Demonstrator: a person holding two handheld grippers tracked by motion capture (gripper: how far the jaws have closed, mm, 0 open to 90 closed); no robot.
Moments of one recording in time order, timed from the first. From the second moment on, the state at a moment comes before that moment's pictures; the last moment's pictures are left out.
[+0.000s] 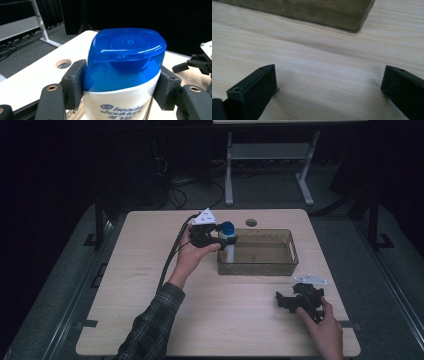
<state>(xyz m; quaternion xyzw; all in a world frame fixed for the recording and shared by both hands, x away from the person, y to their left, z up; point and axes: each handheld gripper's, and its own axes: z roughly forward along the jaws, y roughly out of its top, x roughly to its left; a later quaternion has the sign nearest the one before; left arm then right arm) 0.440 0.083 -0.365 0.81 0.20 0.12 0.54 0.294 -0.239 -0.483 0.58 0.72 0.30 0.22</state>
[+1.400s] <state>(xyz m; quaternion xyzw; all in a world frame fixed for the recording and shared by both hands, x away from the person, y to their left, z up) 0.433 0.077 -0.390 0.82 0.19 0.10 0.52 0.294 -0.240 -0.483 0.58 0.72 0.30 0.23</state>
